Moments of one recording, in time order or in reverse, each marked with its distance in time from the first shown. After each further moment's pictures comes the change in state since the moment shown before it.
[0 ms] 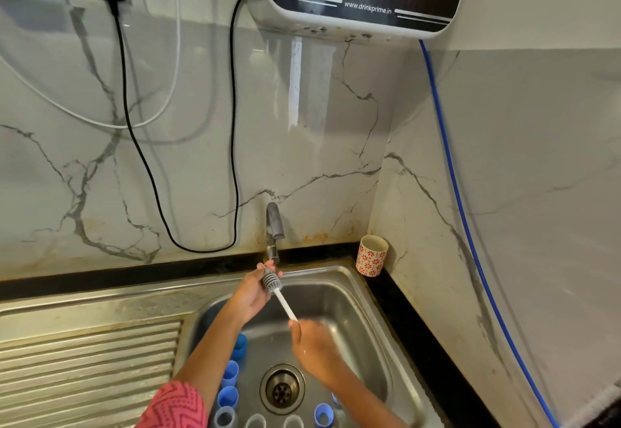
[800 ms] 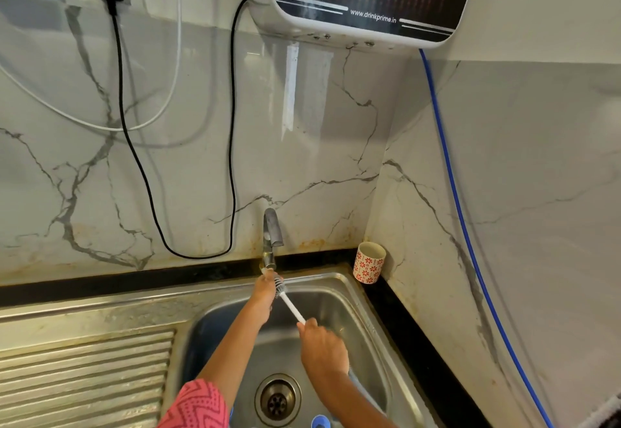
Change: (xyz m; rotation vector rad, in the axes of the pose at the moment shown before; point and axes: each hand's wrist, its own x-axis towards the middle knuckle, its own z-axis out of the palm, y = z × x) left_hand 0.012 -0.015 0.031 0.620 0.322 0.004; right_hand 0.015 0.011 0.006 -0.414 0.152 -0.007
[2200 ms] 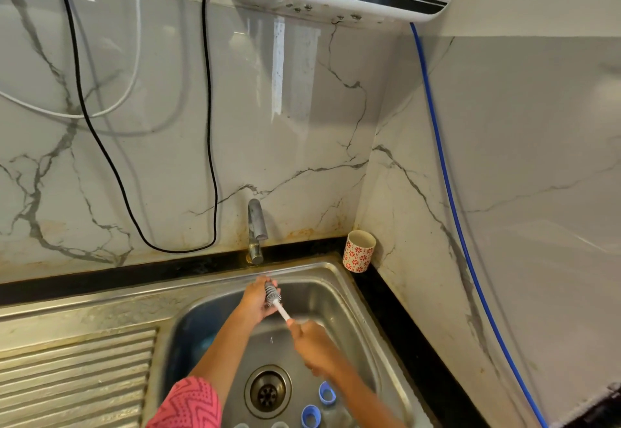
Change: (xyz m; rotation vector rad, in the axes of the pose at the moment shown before) left_hand 0.030 -0.029 0.008 -0.295 -0.138 -0.144; right_hand 0.011 0.018 -0.010 0.751 -0.384 0.233
